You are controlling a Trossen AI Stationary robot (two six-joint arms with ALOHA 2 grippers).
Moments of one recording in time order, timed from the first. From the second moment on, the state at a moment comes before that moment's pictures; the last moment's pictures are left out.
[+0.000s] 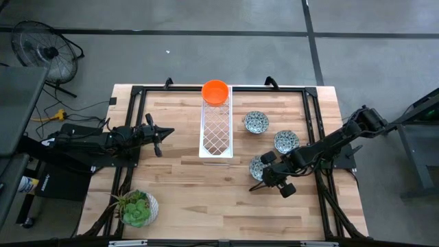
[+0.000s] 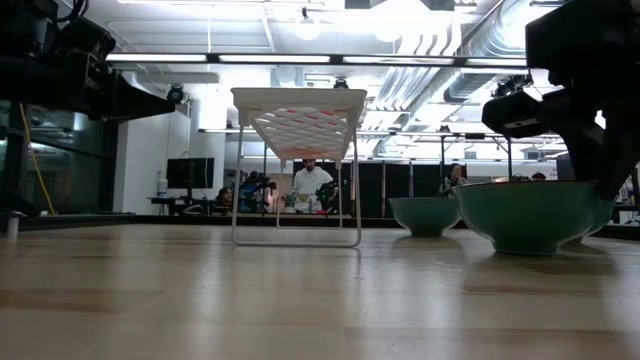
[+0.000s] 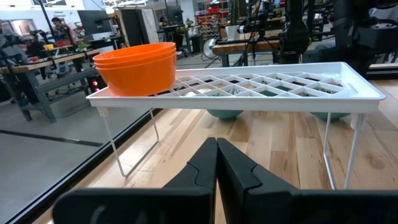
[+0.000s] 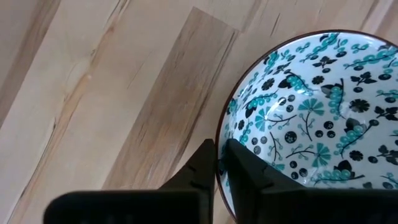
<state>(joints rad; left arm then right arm) -0.01 0.10 0.01 0.05 -0.37 0.11 0.43 1.43 0.79 -0.60 -0.02 -0.03</state>
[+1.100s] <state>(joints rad) -0.01 0.10 0.01 0.05 -0.37 0.11 0.46 1.43 0.91 -0.81 0.15 0.03</state>
